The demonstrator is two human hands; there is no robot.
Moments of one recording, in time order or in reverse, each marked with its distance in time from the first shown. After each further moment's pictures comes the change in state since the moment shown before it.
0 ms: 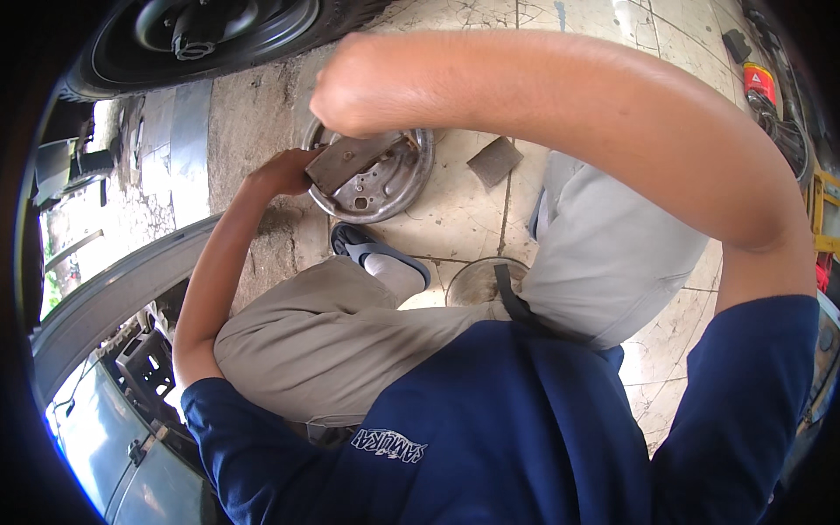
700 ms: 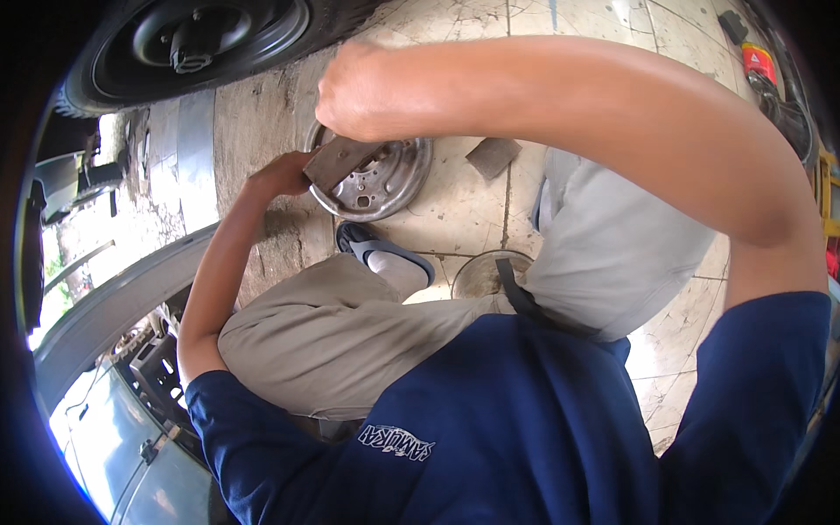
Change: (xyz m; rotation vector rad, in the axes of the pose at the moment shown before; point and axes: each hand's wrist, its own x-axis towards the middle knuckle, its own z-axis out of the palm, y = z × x) left_hand 0.010 -0.005 0.001 0.033 -0.072 -0.023; right_hand -0.013 -0.007 -0.001 -0.057 -0.163 0.073
